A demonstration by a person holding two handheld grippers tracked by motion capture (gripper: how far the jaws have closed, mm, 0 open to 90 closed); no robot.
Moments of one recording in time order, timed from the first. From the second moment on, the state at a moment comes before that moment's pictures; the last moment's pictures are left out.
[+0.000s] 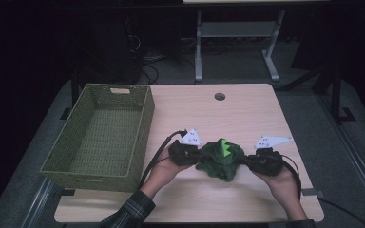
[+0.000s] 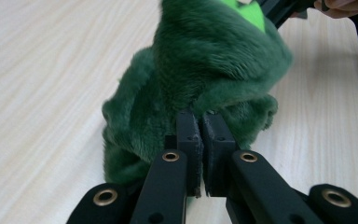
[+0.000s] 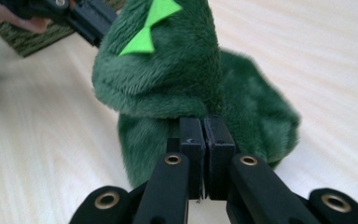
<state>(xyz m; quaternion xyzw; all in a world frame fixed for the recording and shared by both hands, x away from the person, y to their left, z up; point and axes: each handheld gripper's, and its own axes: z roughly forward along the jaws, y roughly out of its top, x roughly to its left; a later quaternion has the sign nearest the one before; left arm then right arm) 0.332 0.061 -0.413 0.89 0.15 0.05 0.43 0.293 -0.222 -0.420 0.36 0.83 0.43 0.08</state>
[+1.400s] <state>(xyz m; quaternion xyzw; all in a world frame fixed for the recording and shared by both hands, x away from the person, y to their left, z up) 0.292 0.084 -0.427 0.90 0.15 0.02 0.41 0.249 -0.233 -0.426 0.33 0.84 0.43 0.05</state>
